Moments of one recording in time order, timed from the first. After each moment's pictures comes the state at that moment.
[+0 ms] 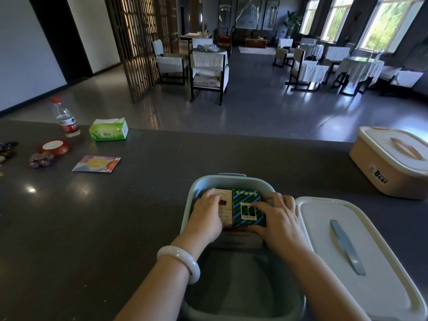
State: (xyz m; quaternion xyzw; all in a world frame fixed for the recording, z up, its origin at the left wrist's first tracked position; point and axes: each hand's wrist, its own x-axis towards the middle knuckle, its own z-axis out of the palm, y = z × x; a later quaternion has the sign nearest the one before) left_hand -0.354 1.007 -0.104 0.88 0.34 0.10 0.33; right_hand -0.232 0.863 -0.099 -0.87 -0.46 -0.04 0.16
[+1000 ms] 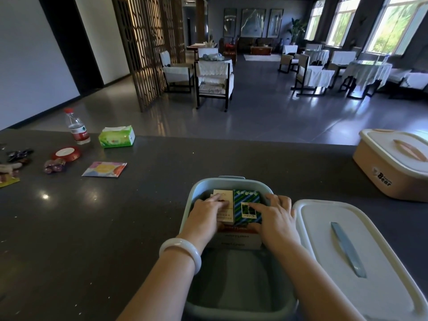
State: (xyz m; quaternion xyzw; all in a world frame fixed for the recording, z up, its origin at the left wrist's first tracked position) left_hand -0.354 1.015 -0.123 0.91 0.28 0.12 0.27; right_hand -0.223 0.871 -0.110 -0.88 -0.43 -0.02 0.17
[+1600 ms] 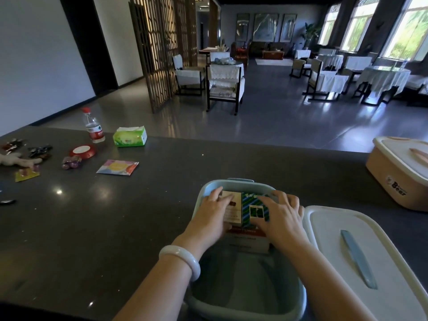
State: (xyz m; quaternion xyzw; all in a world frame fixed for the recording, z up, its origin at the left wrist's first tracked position) left_hand -0.368 1.008 -0.105 0.92 0.27 0.14 0.23; right_hand -0.228 0.874 -0.086 -0.88 -0.45 -0.01 0.18
